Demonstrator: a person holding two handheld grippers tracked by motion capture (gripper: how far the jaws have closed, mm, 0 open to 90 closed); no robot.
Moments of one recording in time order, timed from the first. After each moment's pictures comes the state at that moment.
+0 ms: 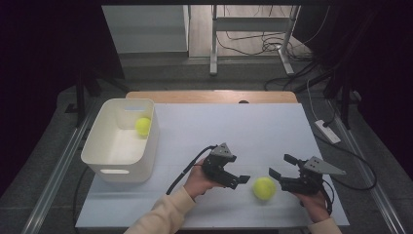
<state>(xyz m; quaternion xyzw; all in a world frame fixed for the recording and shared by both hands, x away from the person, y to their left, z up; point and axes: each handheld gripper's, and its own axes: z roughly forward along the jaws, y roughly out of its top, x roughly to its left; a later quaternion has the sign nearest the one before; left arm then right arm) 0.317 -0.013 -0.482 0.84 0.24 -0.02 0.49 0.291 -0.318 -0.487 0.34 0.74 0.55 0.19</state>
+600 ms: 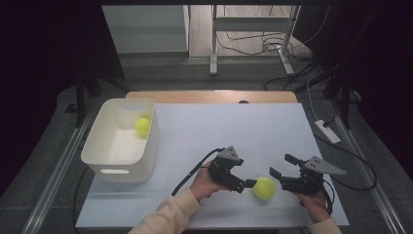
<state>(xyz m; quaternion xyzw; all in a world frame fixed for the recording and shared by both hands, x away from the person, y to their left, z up) 0.313 -0.031 -0.483 0.84 0.23 -0.04 0.49 0.292 -0.320 -0.488 0.35 0.73 0.55 0.19</state>
